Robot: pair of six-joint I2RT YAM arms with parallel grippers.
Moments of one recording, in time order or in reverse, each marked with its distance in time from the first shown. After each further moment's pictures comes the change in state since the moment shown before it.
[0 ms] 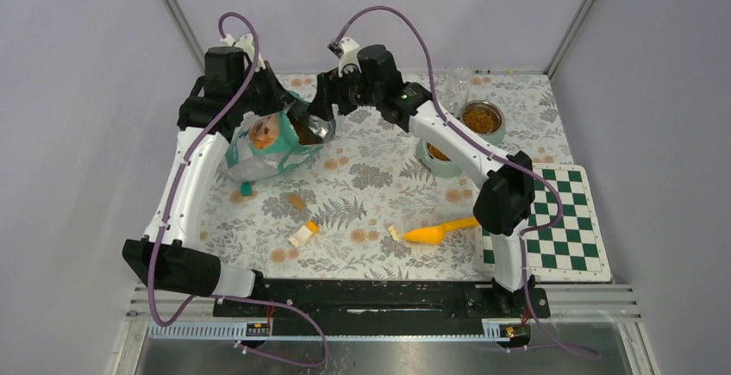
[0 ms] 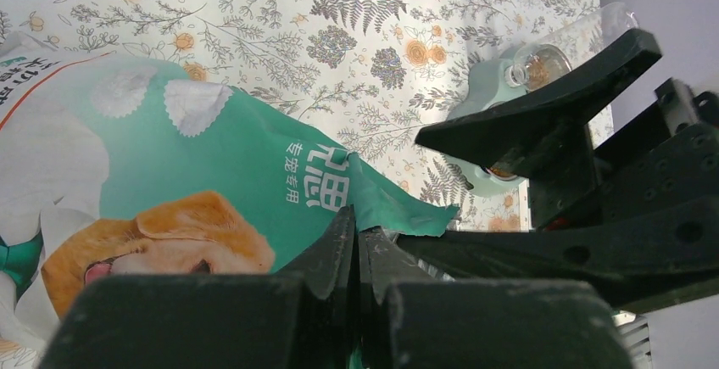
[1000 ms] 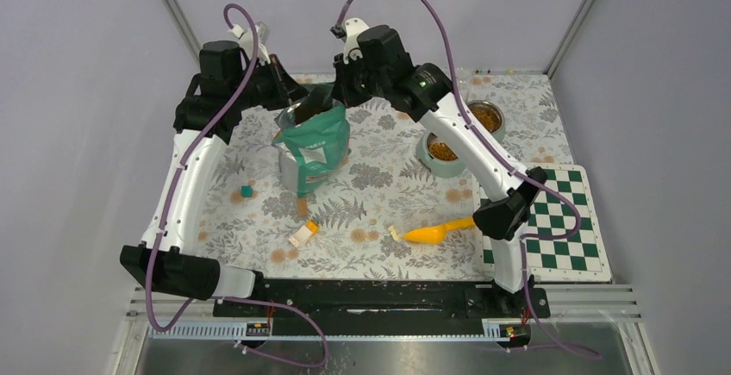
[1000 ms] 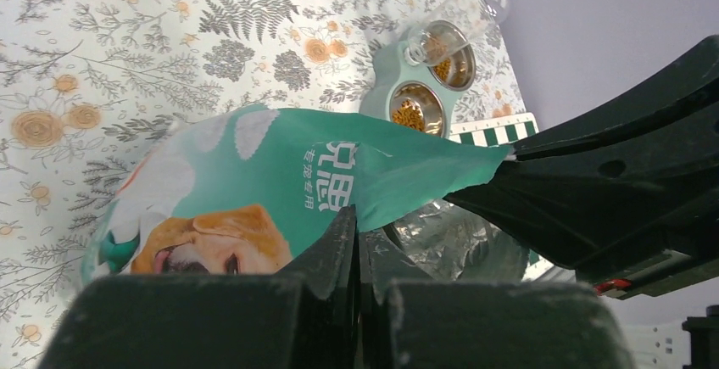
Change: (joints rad) left arm -0.008 -0.017 0.036 0.050 0.204 0.003; right arm 0.066 -0.012 0.373 -0.496 0.295 -0.072
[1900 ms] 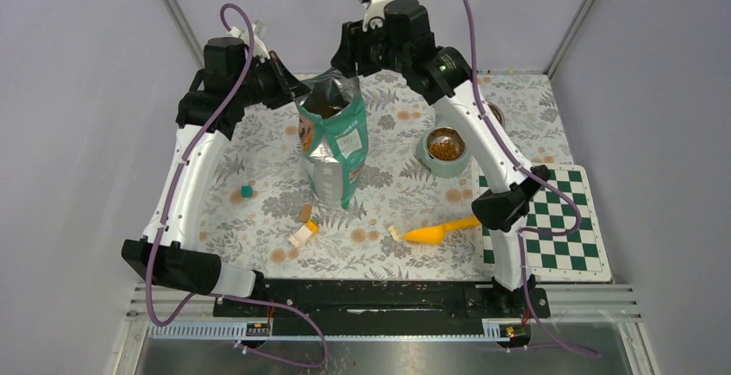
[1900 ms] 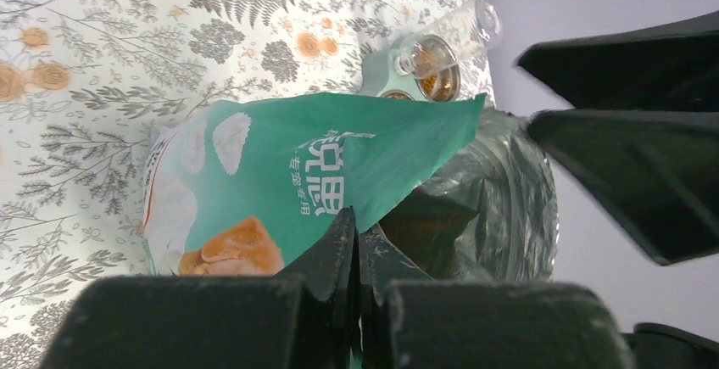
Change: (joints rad) left arm -0.034 0.031 0.047 -0.038 -0.028 -0.154; right arm -0.087 0.054 0.164 0.021 -0.087 0.034
